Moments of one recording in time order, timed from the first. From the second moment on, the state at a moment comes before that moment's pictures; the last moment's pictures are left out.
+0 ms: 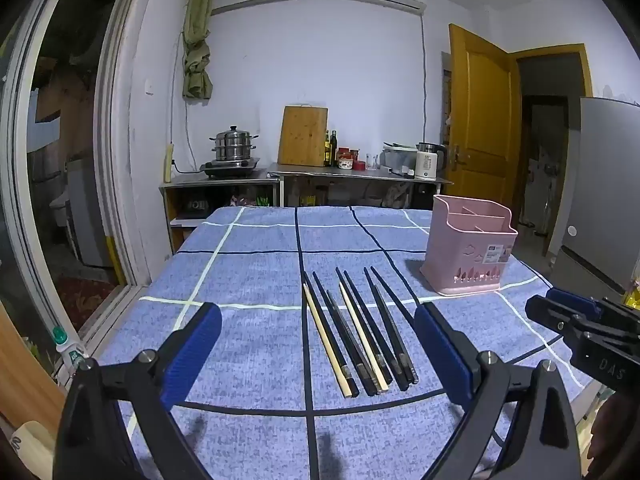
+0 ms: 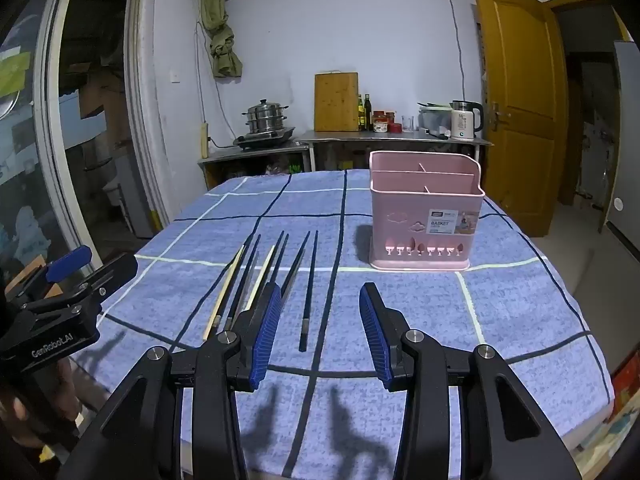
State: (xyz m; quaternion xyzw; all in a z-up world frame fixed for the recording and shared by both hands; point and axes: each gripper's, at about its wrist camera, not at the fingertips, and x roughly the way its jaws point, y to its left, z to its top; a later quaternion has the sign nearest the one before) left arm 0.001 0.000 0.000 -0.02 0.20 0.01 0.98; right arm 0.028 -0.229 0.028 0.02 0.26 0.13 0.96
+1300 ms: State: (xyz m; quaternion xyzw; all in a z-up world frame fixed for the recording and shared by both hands) left arm 0.001 -0.002 -0.003 -0.03 0.20 0.00 0.98; right arm 0.027 -0.228 0.028 0.01 0.27 0.13 0.95
